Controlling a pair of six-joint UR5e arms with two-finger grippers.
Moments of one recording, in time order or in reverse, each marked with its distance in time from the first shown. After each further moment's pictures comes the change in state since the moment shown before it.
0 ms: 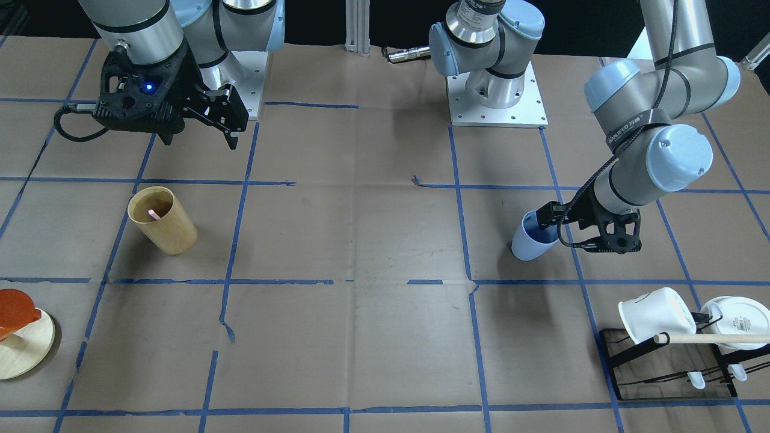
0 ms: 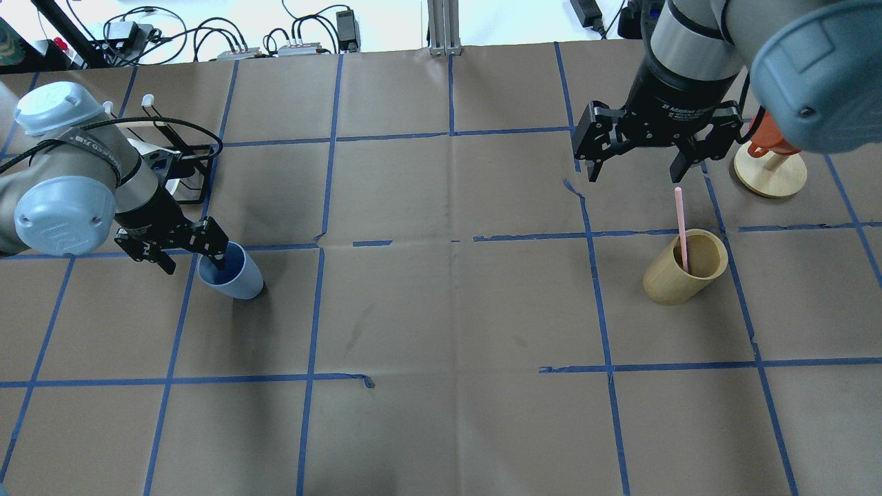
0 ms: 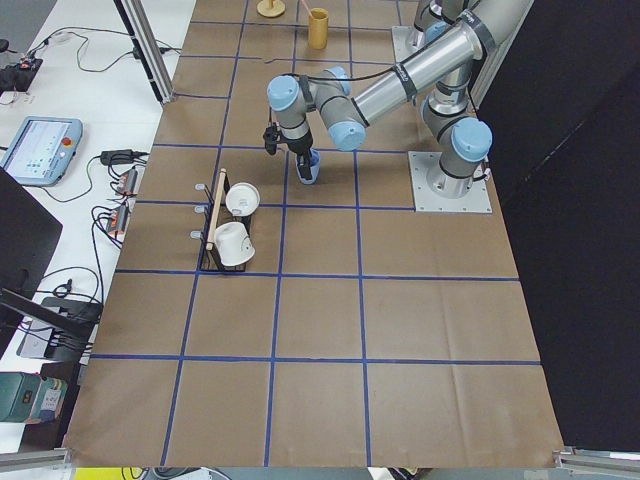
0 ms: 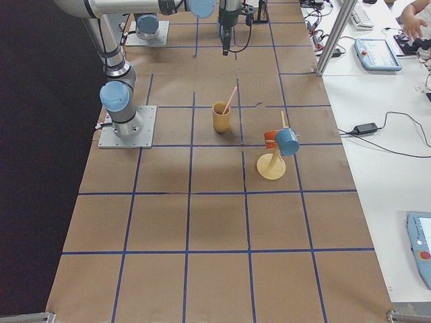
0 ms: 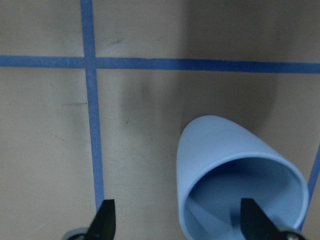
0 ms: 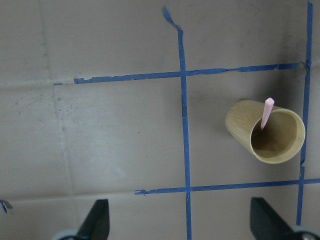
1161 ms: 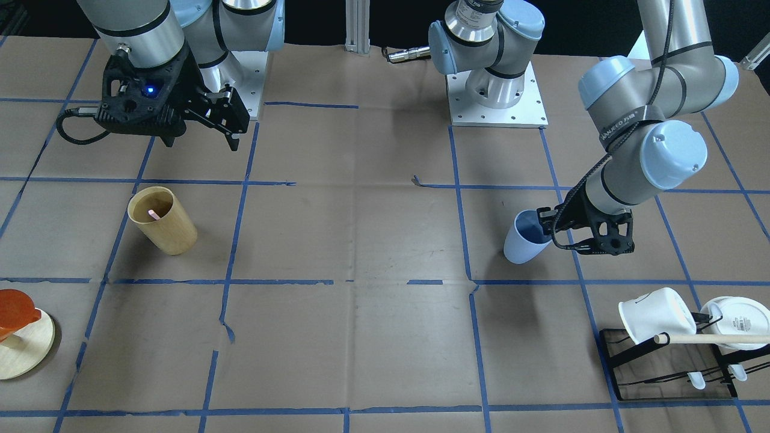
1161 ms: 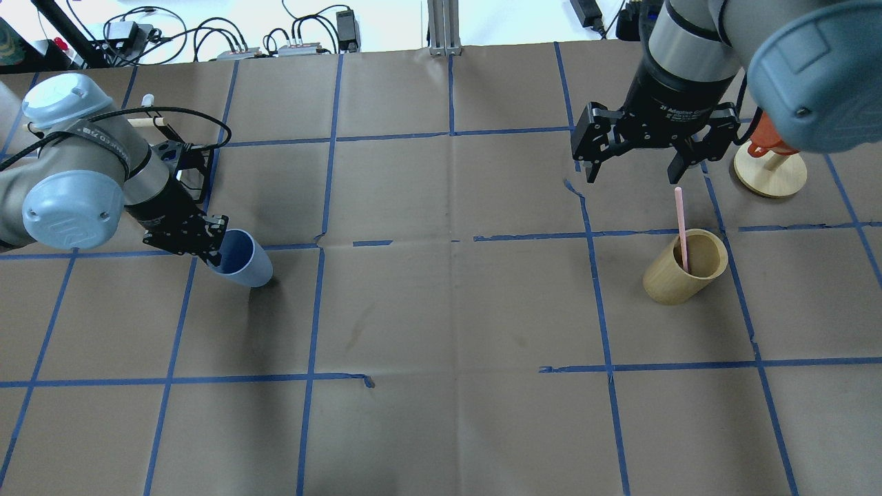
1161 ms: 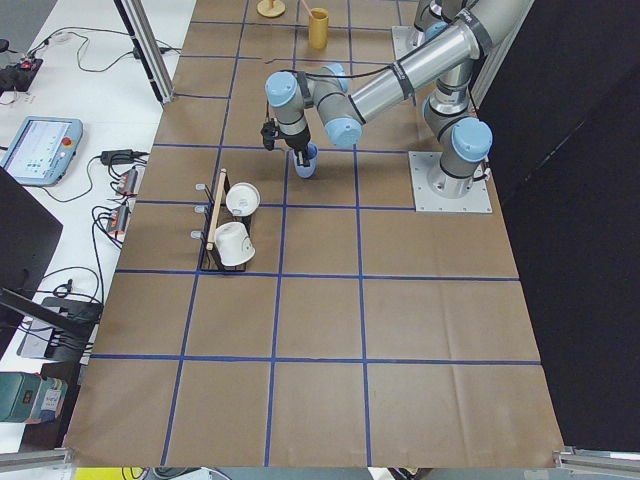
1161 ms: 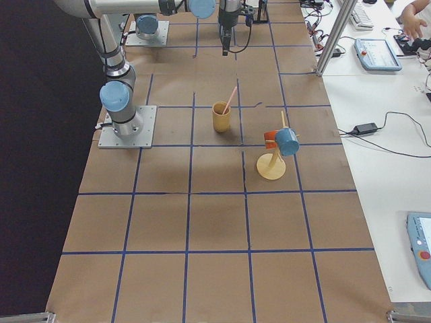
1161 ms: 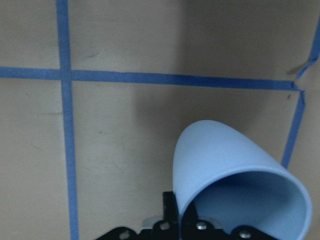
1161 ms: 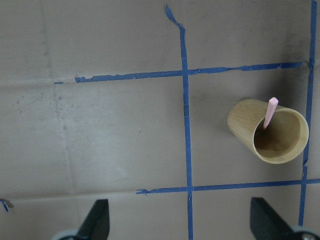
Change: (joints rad) left arm -0.055 0.018 0.025 -0.002 -0.072 -0.090; right arm 0.000 0.003 0.002 -0.002 0.004 -0.001
